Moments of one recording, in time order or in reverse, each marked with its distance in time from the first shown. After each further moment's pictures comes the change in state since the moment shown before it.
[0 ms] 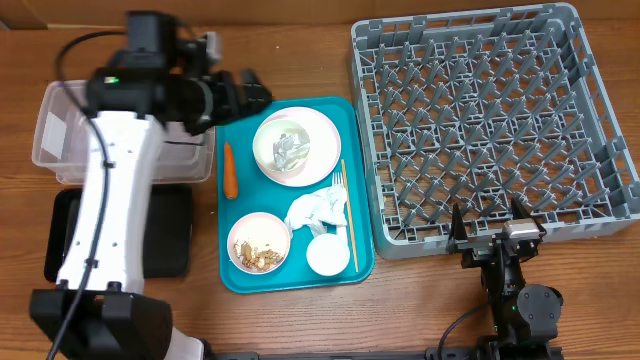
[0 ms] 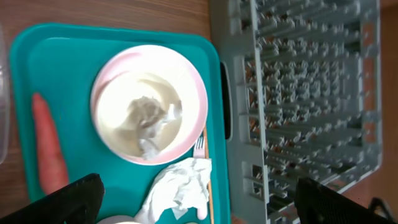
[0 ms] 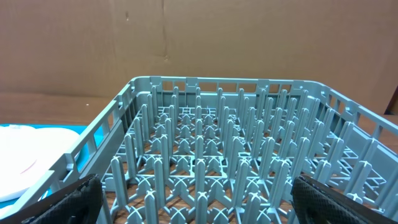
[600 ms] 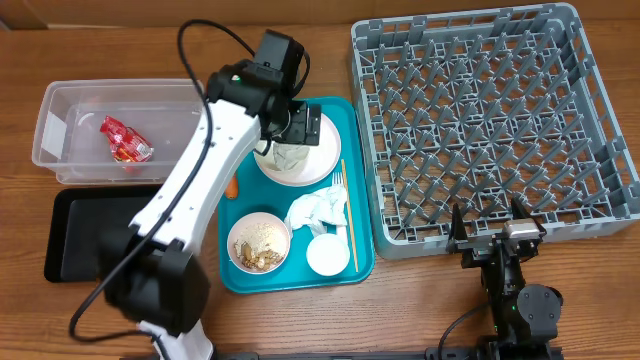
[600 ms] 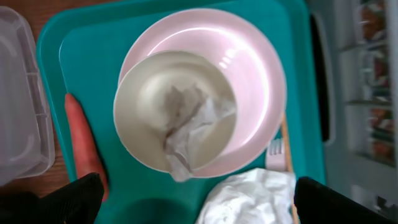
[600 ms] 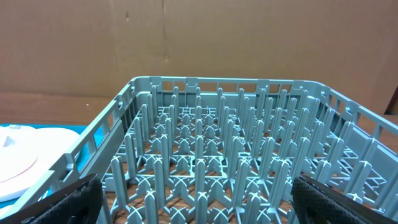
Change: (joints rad) left arm -0.277 0.202 0.000 0.009 -0.493 0.000; right arm 0.000 0.000 0.000 0.000 0.000 -0.001
